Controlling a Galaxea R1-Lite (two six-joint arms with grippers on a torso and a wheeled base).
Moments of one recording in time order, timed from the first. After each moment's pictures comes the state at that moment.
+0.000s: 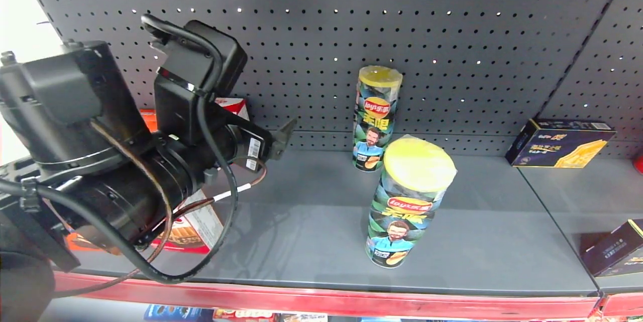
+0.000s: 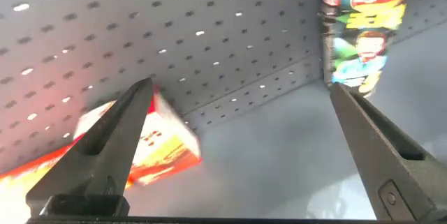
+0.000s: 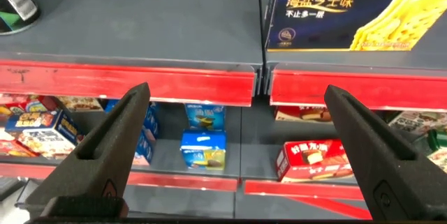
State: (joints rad) left arm -0.67 1.53 -0.84 -0.77 0.38 0.37; right arm 0.04 0.07 0.00 0.00 0.00 0.00
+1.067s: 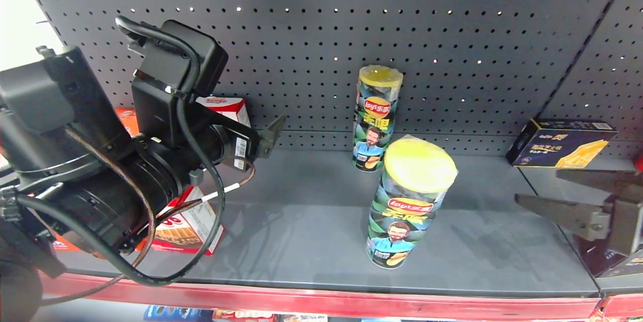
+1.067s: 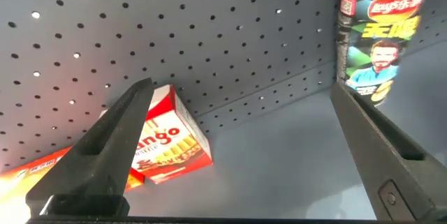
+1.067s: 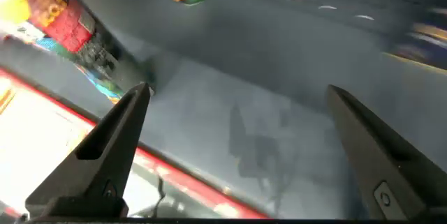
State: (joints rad) left arm -0.64 1.50 -0.79 -0.81 0.38 0.37; right arm 0.37 1.12 -0.74 -0.07 0.12 -0.05
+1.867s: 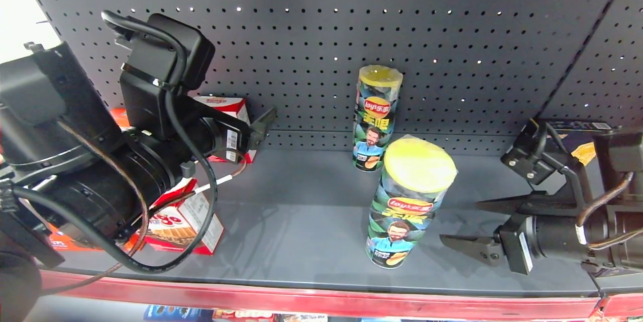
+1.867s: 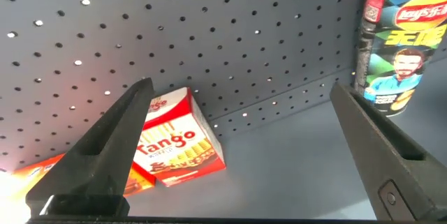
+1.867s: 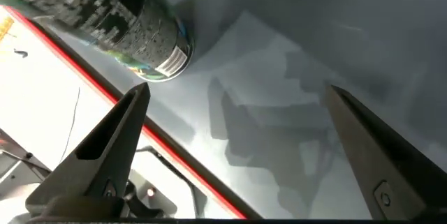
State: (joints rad) left arm -0.60 1.50 -0.79 -0.84 0.36 0.37; right arm 0.51 1.38 -0.77 -0.08 0.12 -0.10
